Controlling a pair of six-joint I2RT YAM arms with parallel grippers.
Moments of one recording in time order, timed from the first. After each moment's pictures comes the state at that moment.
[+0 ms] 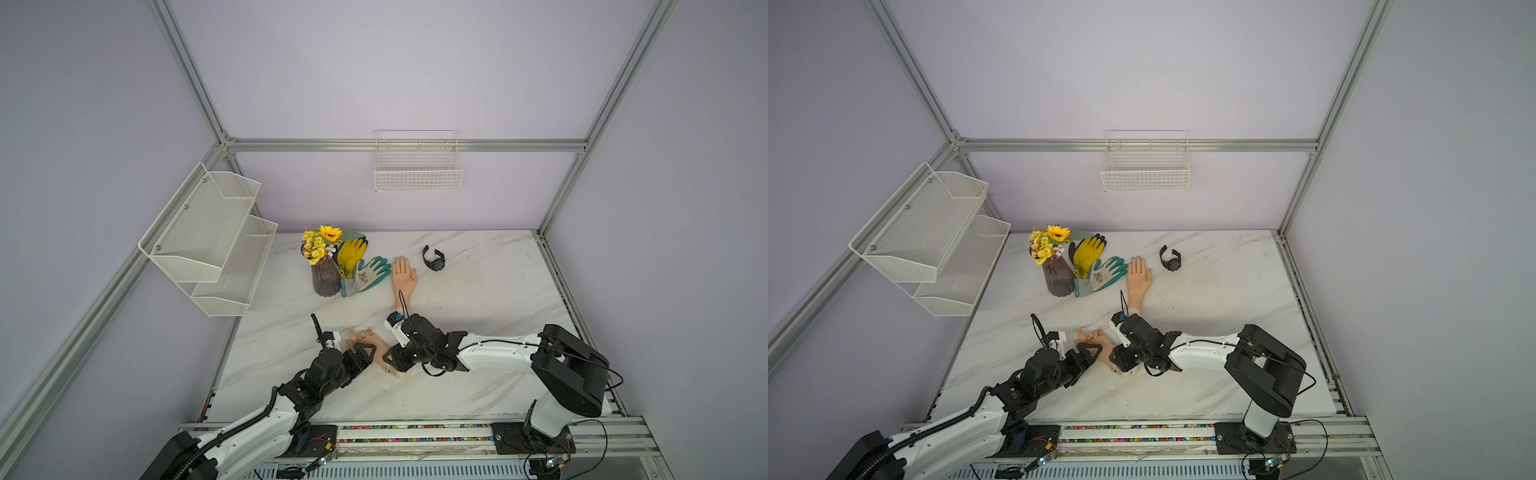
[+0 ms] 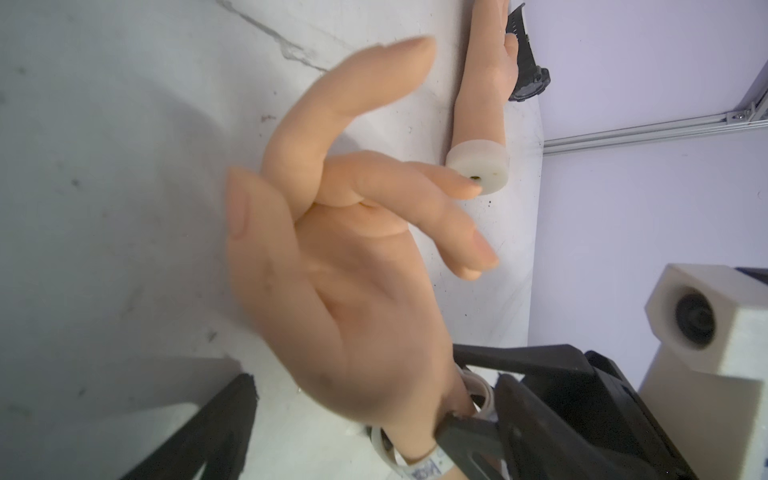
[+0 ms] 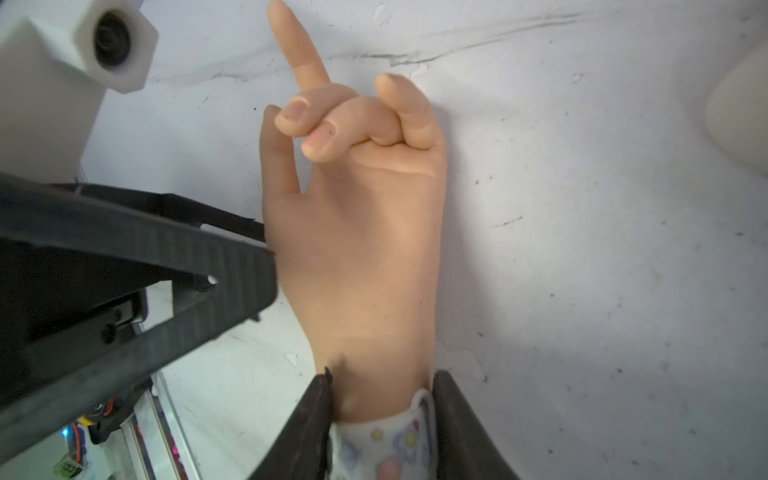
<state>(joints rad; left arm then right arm) -0.62 0.88 0.08 0.25 0.05 -1.28 0.98 1.68 0.84 0.04 -0.20 0.46</state>
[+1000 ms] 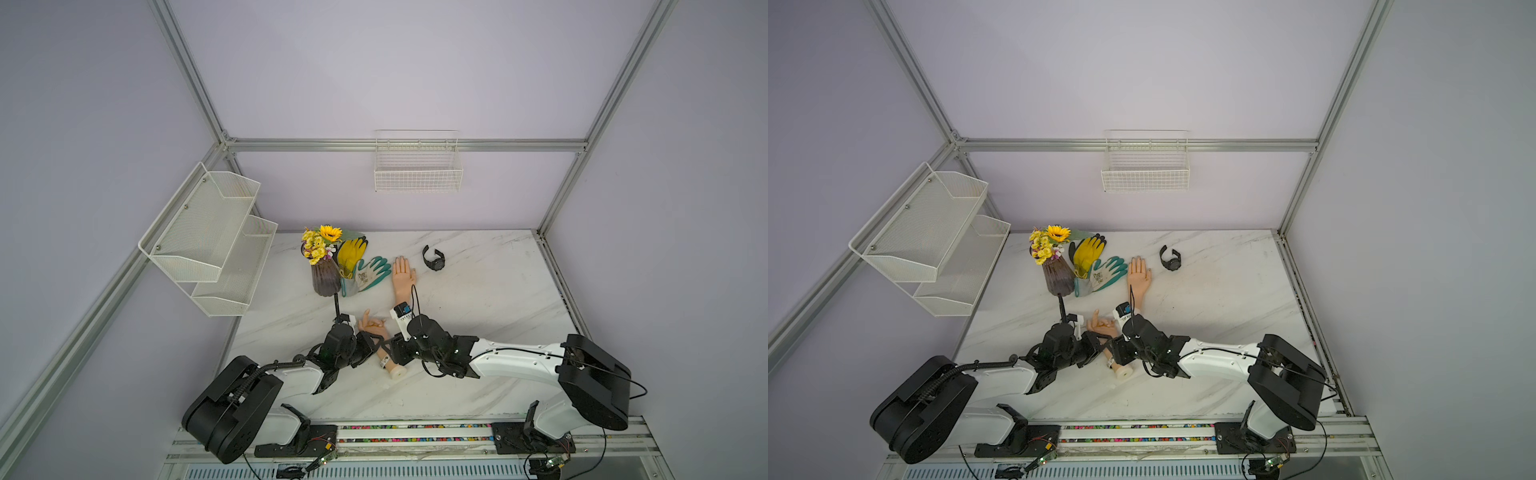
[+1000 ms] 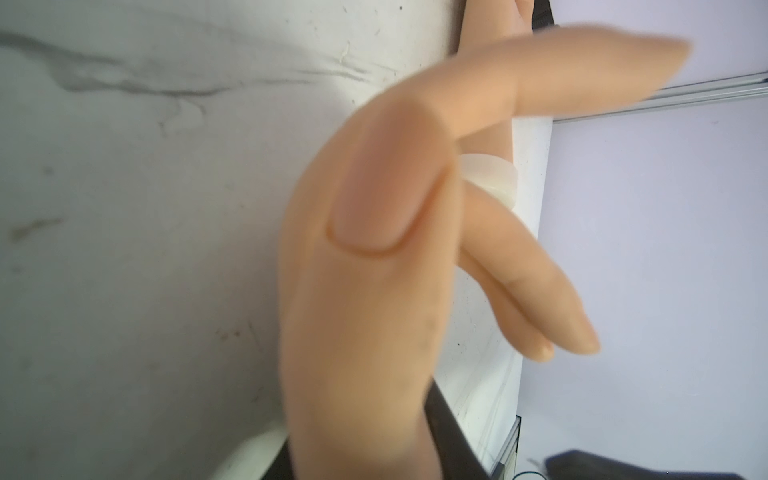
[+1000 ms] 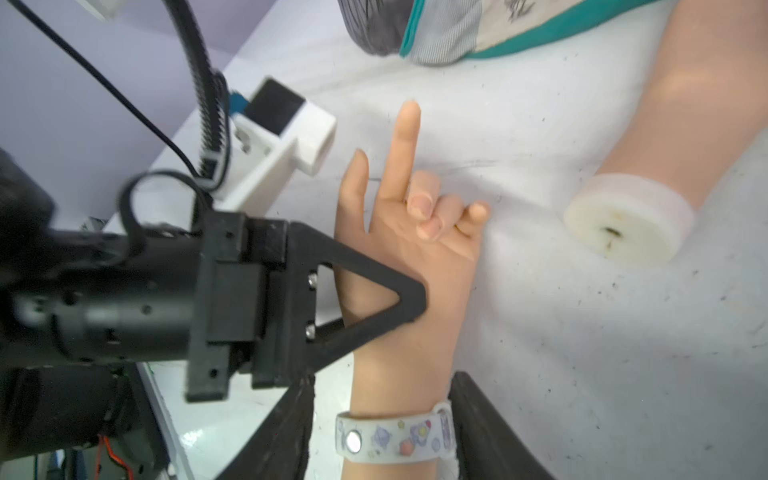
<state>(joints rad) -0.52 1.33 0.27 0.44 0.21 -1.12 1.02 1.58 0.82 0.08 0.05 0.49</state>
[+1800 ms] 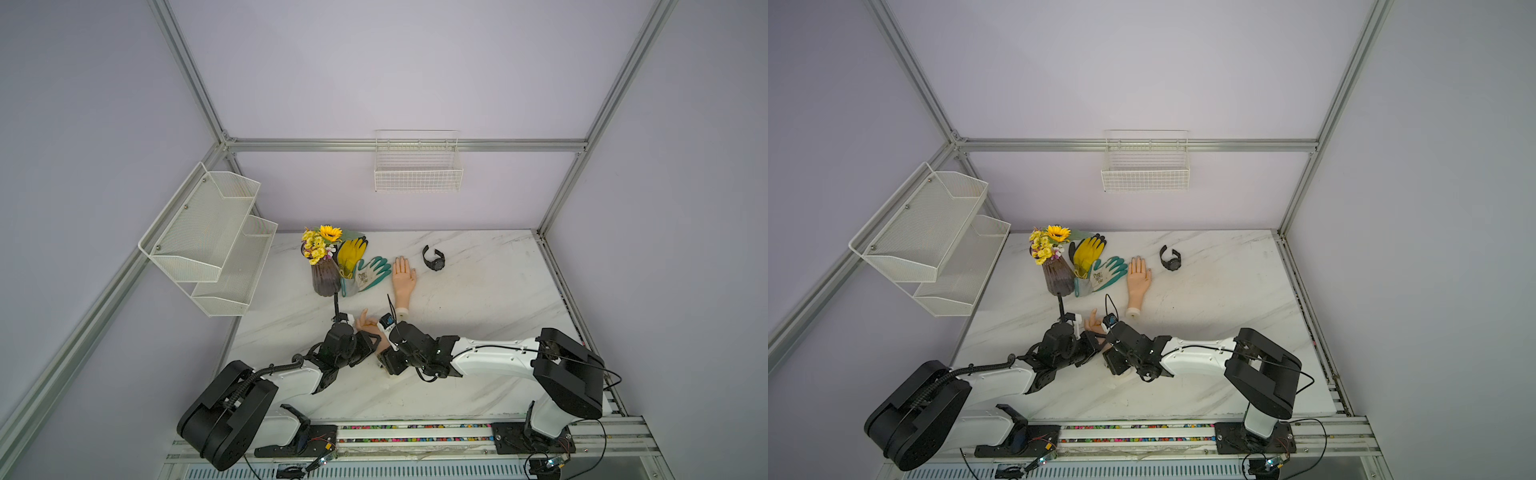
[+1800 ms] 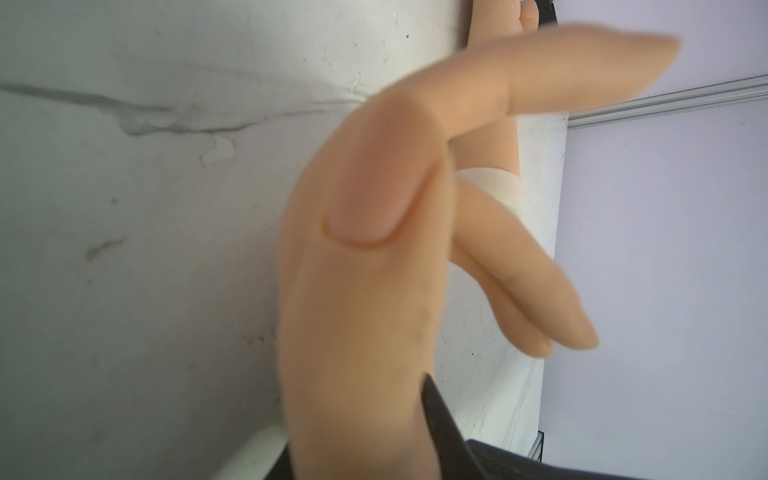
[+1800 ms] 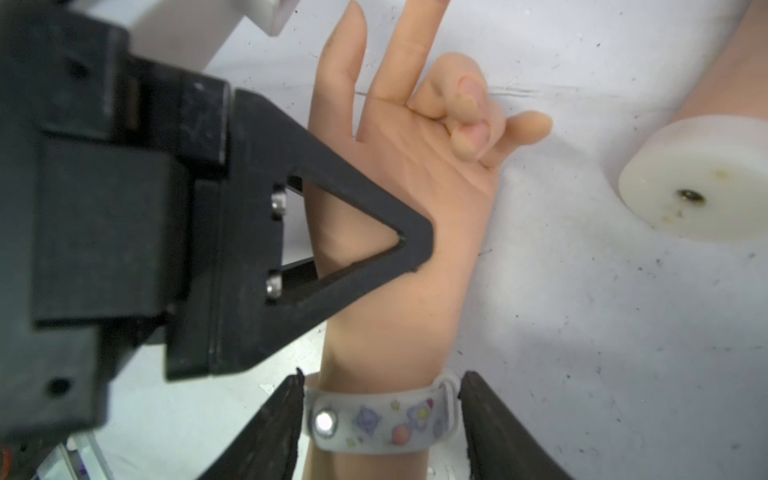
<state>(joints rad) -0.52 1.32 0.28 0.39 0.18 -1.10 1.08 1.69 0.93 -0.08 0.10 0.39</state>
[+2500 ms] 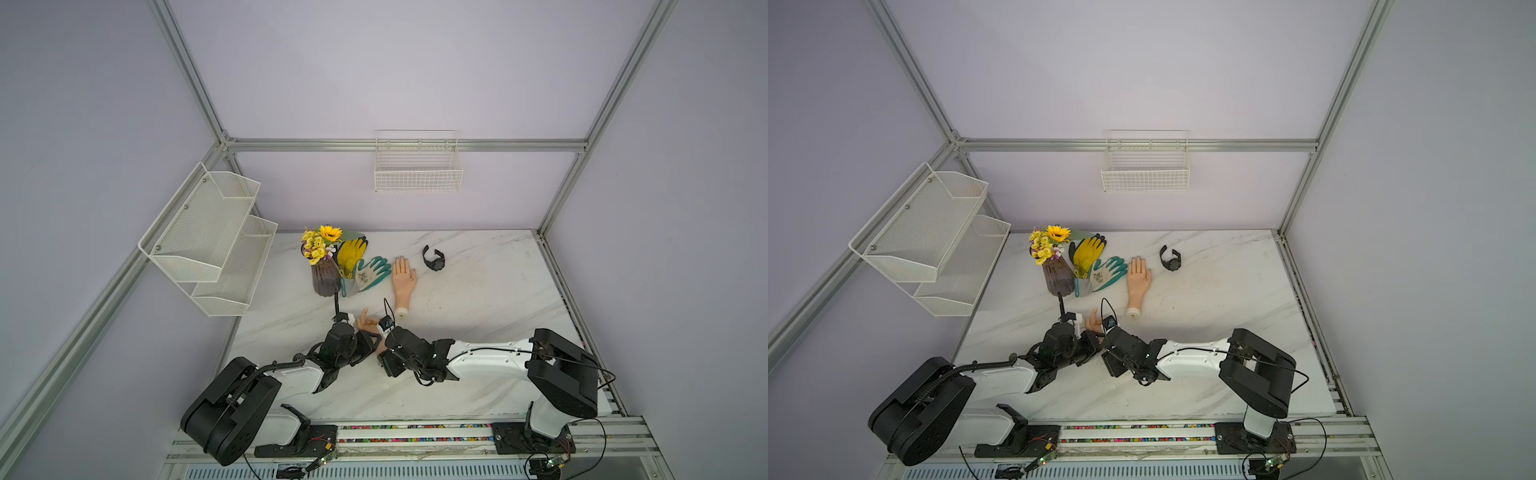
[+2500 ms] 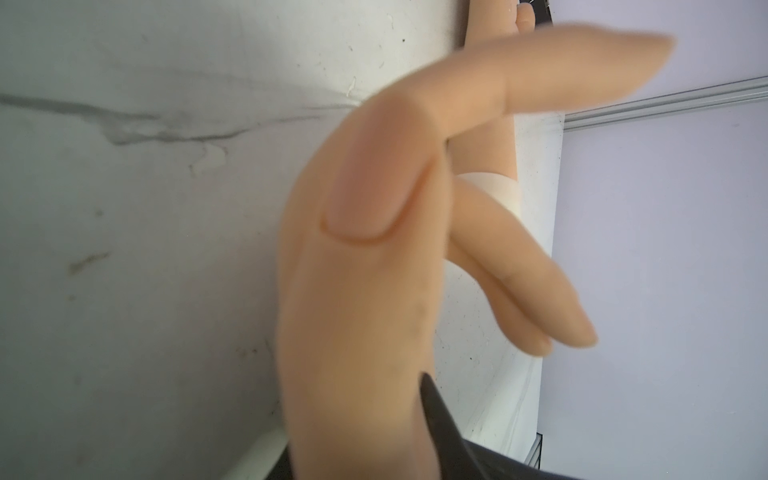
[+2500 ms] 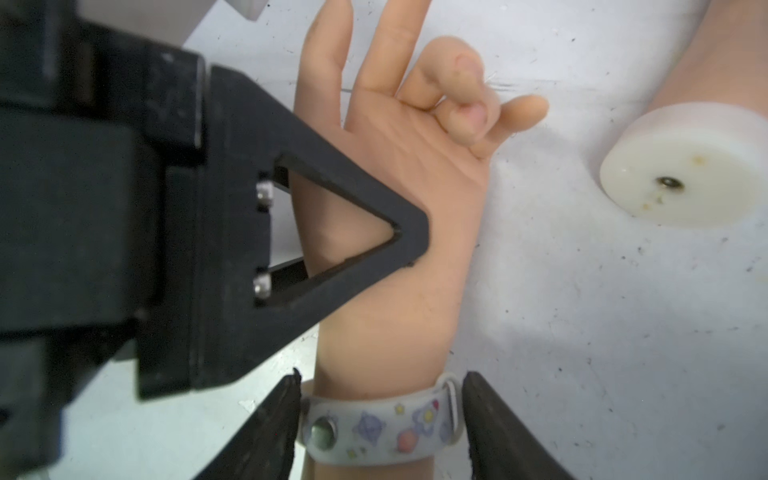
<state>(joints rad) -0.52 1.35 0.28 0.43 0.18 -1.10 1.10 1.72 0.94 -0.08 0.21 0.43</state>
